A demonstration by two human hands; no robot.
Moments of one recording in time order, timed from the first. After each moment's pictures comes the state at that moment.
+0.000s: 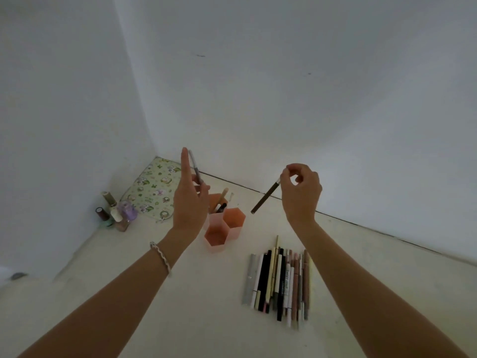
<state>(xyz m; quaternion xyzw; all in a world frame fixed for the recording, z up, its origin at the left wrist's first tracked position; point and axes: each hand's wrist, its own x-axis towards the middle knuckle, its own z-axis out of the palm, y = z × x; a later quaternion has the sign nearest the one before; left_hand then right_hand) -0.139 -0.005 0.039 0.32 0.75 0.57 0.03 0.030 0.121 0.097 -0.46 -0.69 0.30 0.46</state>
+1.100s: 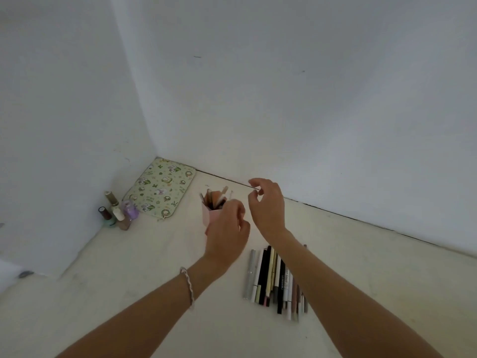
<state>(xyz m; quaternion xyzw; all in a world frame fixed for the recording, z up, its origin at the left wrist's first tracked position) -0.043 -0.018 0.031 0.42 0.78 0.46 0.12 0.012 0.084 0.053 -0.40 -0.80 0.29 0.34</state>
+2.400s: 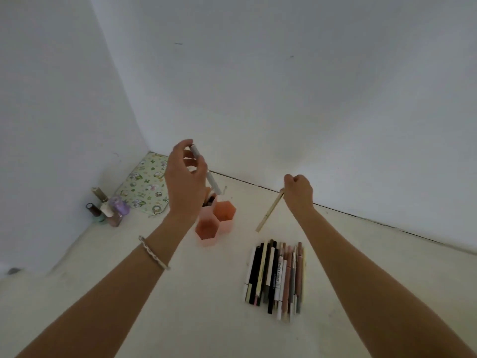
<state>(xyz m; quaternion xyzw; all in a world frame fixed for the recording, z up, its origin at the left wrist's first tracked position) -0.106 0.013 0.096 0.27 0.73 0.63 -0.01 0.055 0.173 0.053 -0.59 -0.66 0.41 0.23</state>
